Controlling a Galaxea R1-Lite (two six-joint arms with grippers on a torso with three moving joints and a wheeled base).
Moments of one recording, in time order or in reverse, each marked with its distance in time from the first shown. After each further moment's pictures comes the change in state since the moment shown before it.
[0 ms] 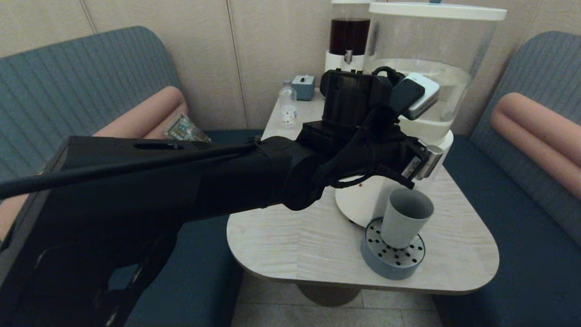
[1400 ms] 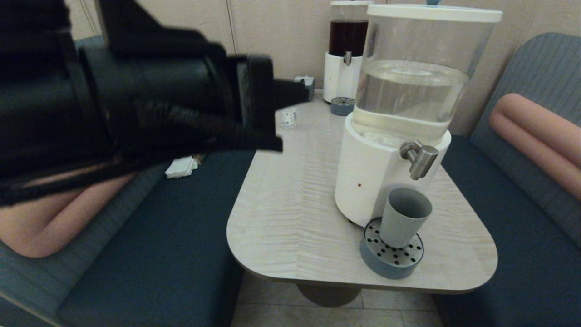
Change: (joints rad) left arm 0.045 -0.811 0.711 0.076 0.158 -0.401; right arm 0.000 0.000 0.000 0.000 0.000 0.000
